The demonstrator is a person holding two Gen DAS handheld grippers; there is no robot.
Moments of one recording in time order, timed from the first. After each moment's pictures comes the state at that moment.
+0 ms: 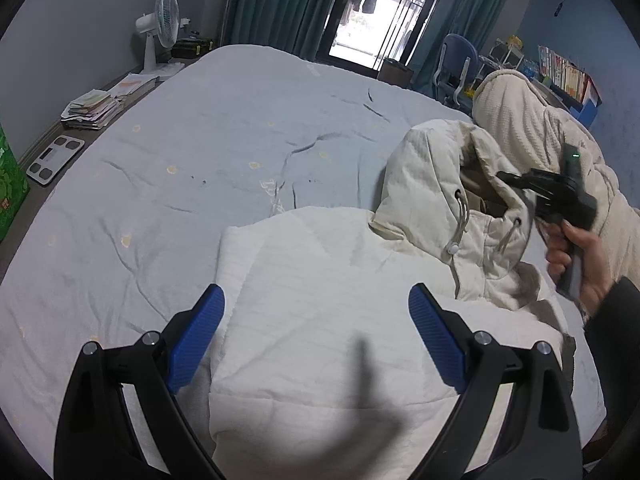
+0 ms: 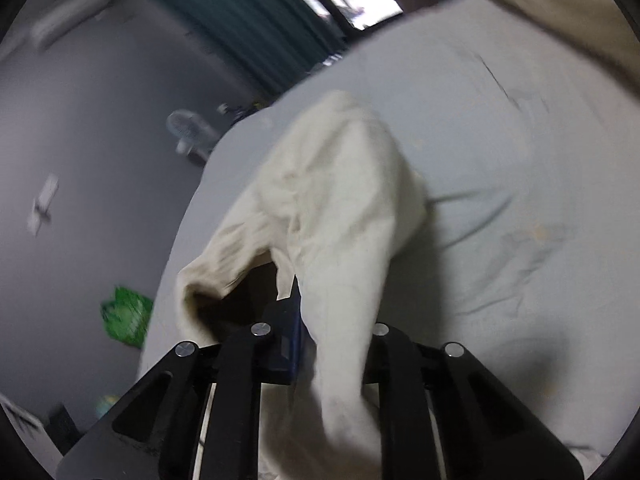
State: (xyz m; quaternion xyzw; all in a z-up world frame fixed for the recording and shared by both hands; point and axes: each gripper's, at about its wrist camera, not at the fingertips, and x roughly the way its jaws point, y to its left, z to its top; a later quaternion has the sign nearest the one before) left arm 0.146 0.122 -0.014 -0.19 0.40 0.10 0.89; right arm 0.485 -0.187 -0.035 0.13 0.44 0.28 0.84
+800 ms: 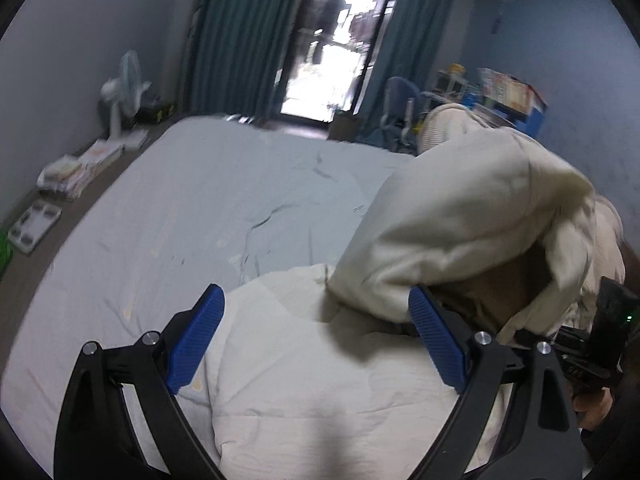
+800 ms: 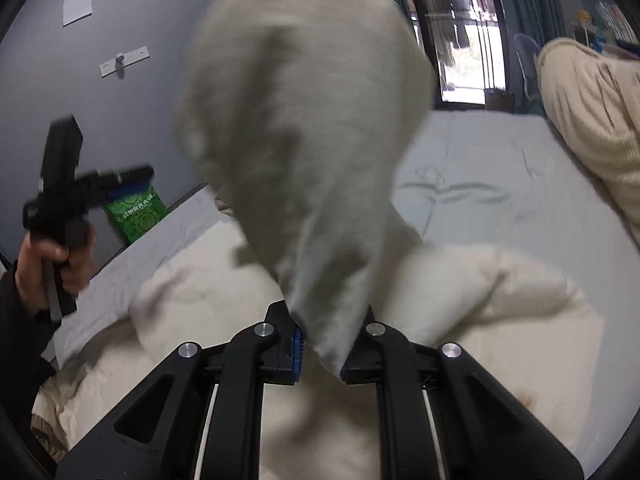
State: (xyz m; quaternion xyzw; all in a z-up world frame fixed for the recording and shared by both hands) left arm 0.117 0.105 0.054 -0.13 0.29 0.03 0.95; right arm 0.229 -0.191 -0.013 -0.04 0.33 0.35 0.87
